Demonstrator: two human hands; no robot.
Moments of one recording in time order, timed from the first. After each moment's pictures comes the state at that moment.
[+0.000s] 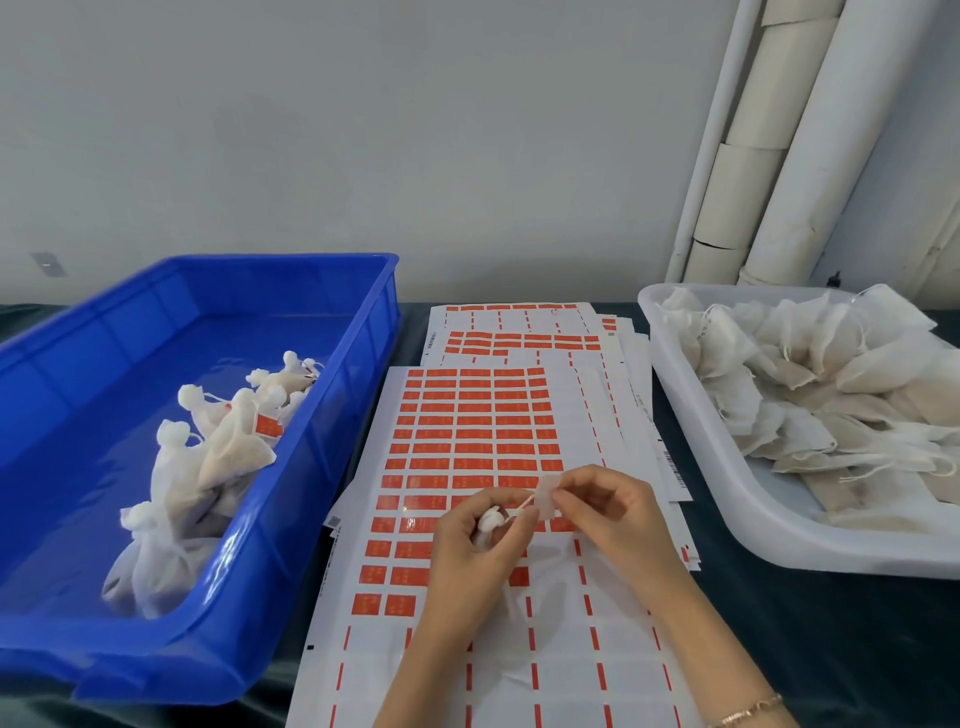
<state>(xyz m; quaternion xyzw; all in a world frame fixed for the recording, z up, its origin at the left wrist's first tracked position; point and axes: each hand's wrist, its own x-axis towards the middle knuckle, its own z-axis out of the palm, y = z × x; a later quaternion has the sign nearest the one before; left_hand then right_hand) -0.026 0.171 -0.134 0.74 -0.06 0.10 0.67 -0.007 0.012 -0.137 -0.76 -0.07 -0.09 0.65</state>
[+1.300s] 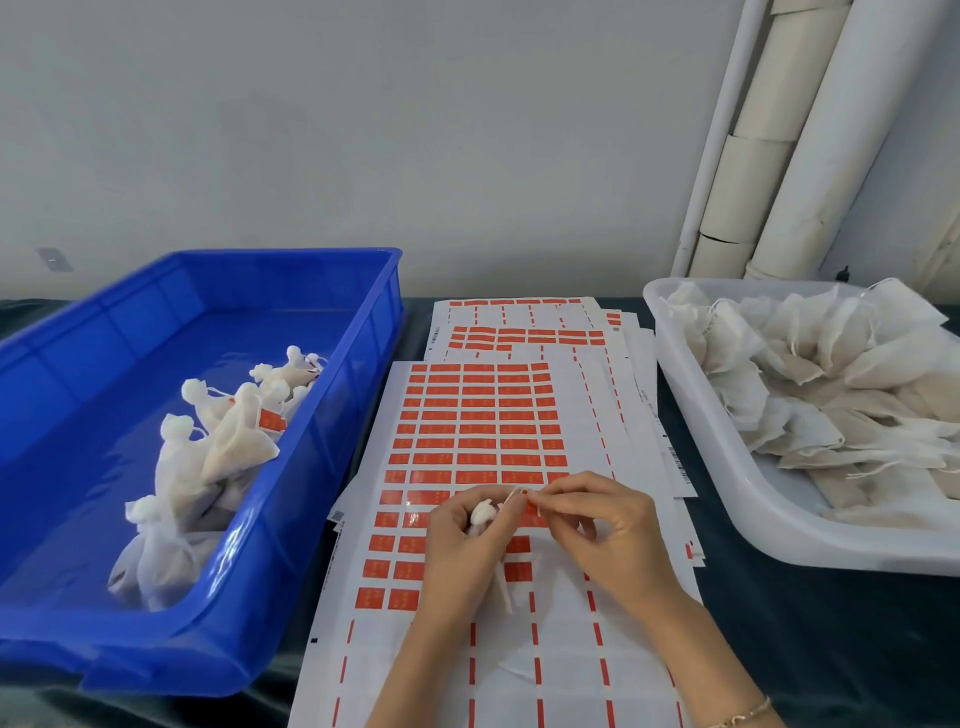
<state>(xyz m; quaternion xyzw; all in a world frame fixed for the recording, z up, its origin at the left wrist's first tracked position) -0.023 0.174 -0.133 0.72 0.00 0.09 0.69 -0.017 0.022 -0.138 -0.82 -0.21 -0.23 0.48</state>
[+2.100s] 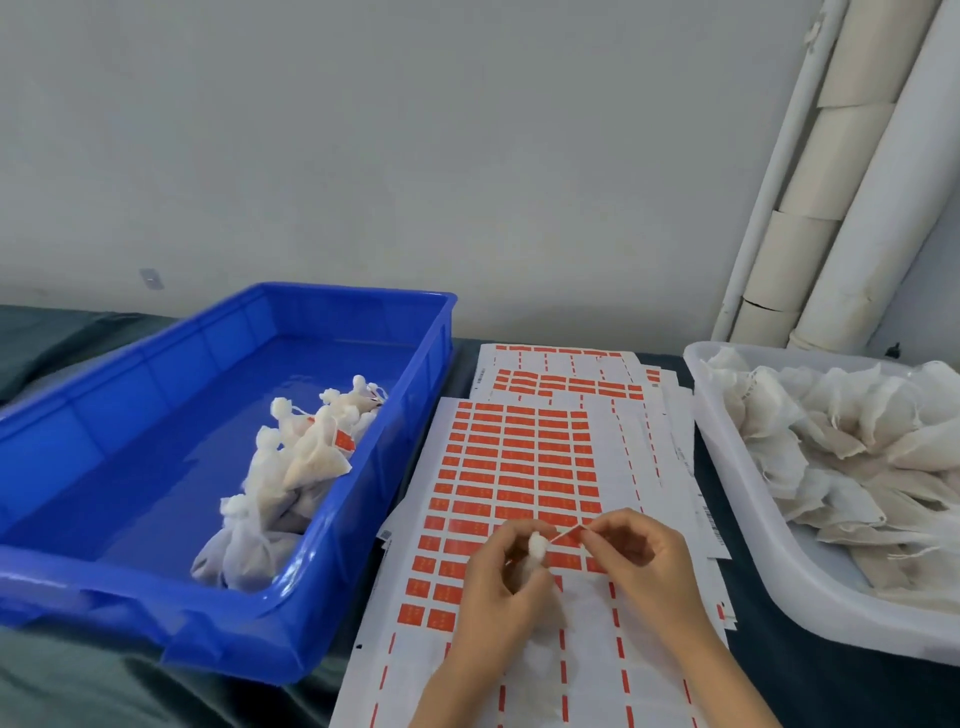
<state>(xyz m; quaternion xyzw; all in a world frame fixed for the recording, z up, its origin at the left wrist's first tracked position) -0.045 0.178 -0.121 0.77 -0.02 0.09 0.63 -0.011 0.019 -0.132 -0.79 -0.05 -0.11 0.60</state>
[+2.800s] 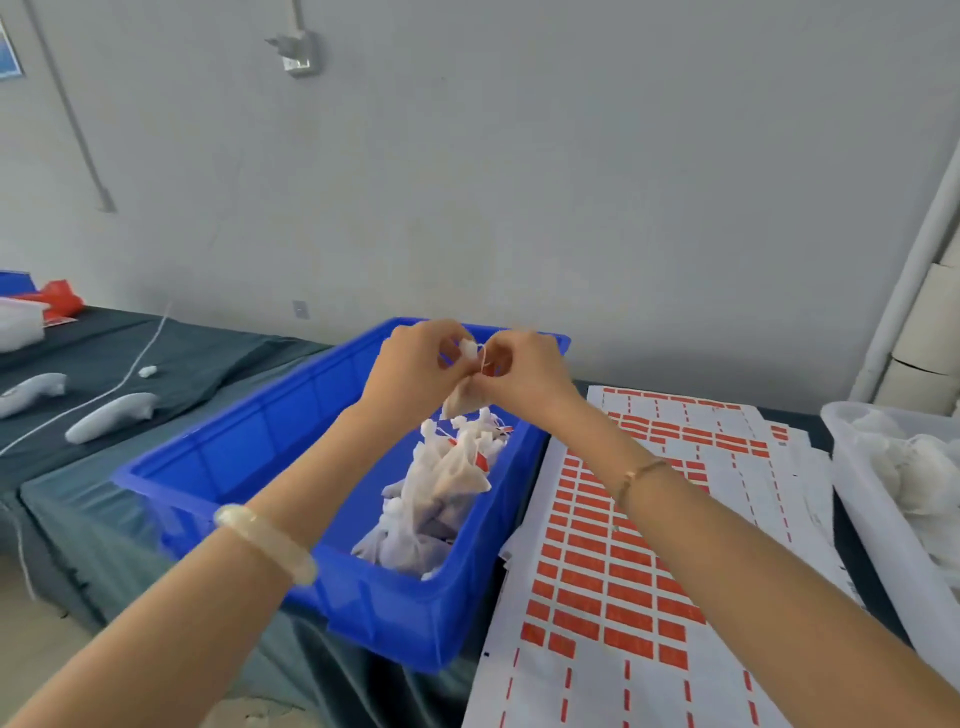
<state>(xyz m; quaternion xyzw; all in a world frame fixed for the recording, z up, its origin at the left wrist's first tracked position) 0.002 0.369 0.074 0.91 -0.02 0.30 0.29 0.061 0.239 0.058 -0.85 -0.29 -0.13 0.43</state>
